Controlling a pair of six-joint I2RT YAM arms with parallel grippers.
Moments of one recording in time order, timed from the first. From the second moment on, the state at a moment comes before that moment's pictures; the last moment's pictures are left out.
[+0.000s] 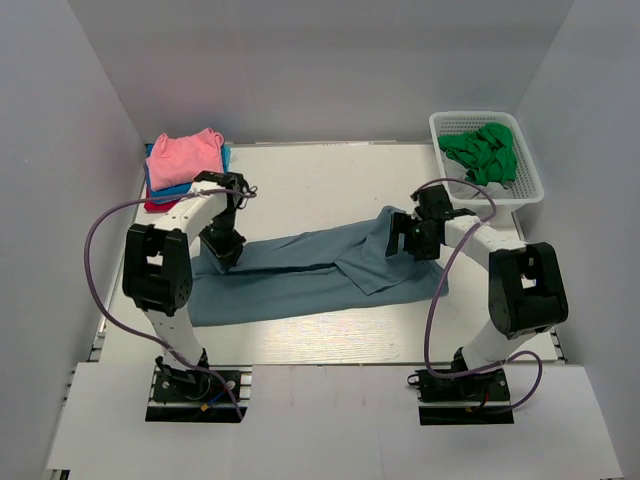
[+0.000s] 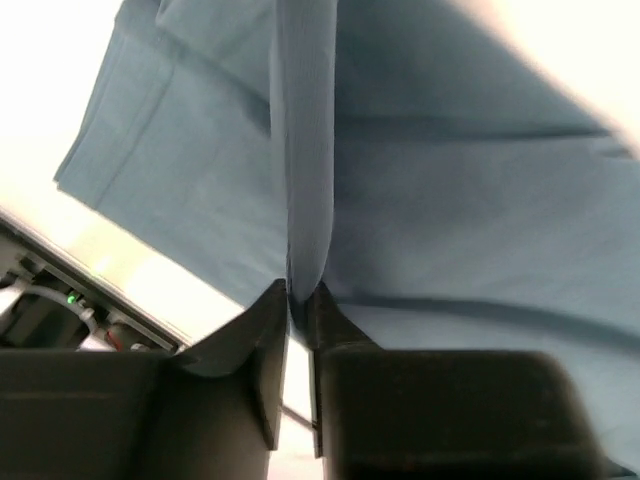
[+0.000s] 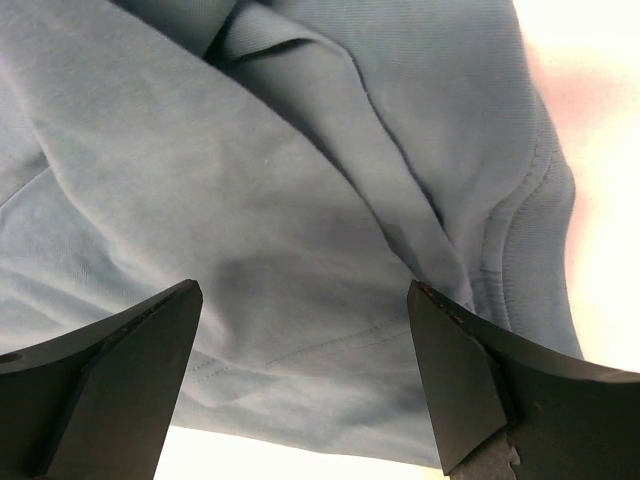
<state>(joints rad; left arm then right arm) -0.24 1.85 1.44 -1.29 -0.25 -0.99 0.25 1.63 0.98 -0.46 -0.17 0.29</state>
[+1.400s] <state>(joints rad) -0.24 2.10 1.57 -1.01 -0.10 -0.89 0.25 1.71 0.97 -0.22 -0.30 0.33</state>
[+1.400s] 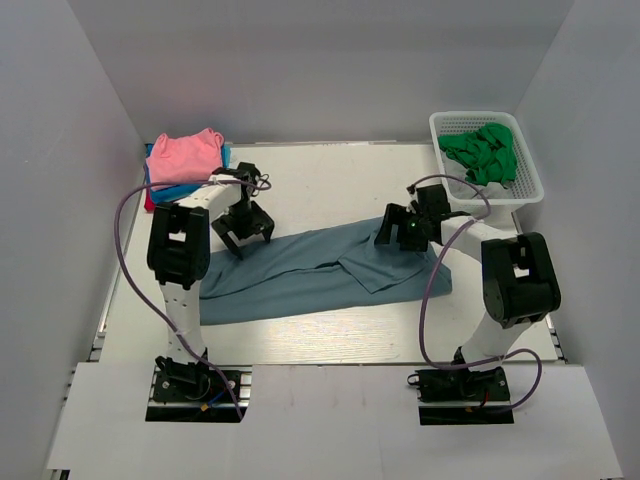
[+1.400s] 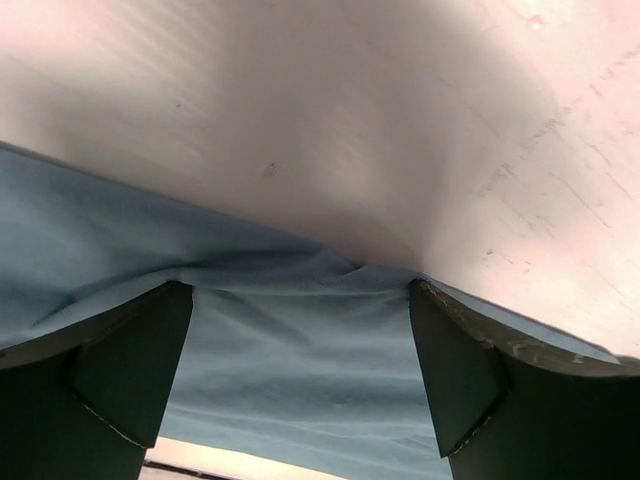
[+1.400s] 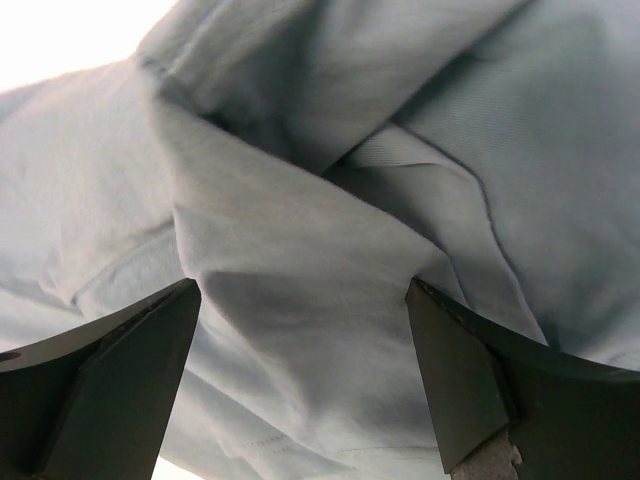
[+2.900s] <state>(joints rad) -0.07 1.61 1.03 -0.73 -0.18 -0.74 0.14 1.71 0.97 -0.21 -0.25 0.34</state>
